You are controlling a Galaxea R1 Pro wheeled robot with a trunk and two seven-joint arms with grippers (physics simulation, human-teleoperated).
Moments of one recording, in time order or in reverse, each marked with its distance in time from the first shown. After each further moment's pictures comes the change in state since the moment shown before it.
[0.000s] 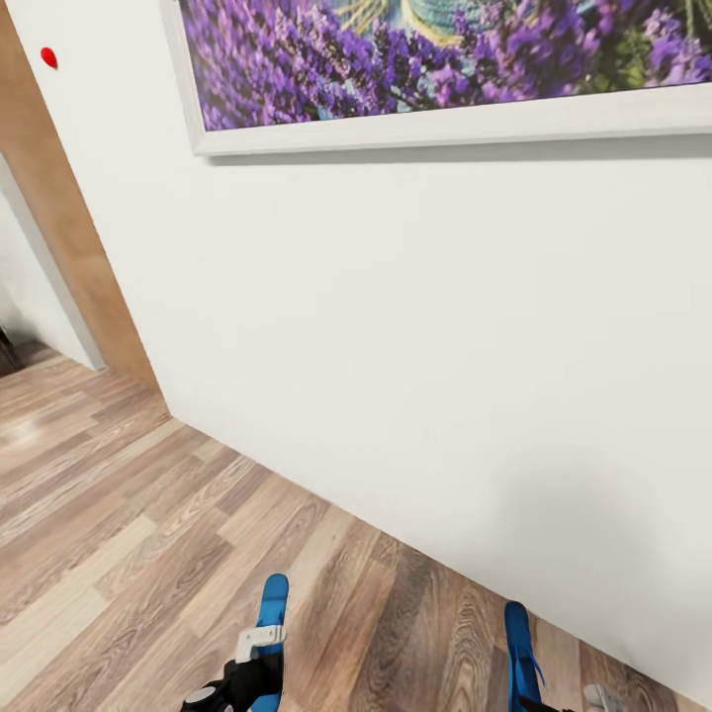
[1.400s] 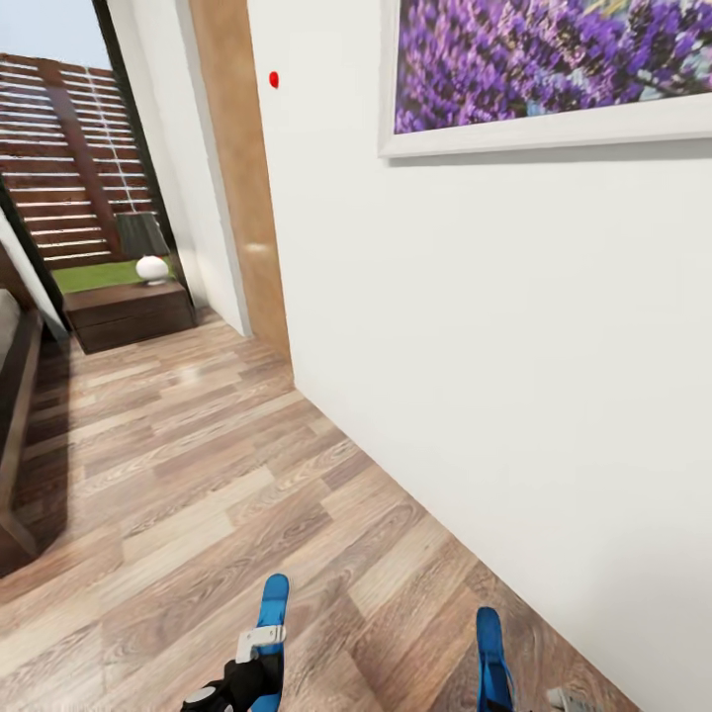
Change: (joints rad) left arm 0.000 0.000 0.000 0.000 0.000 0.001 -0.002; right arm 0.000 0.104 0.011 -0.006 0.006 0.002 -0.148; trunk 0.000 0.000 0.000
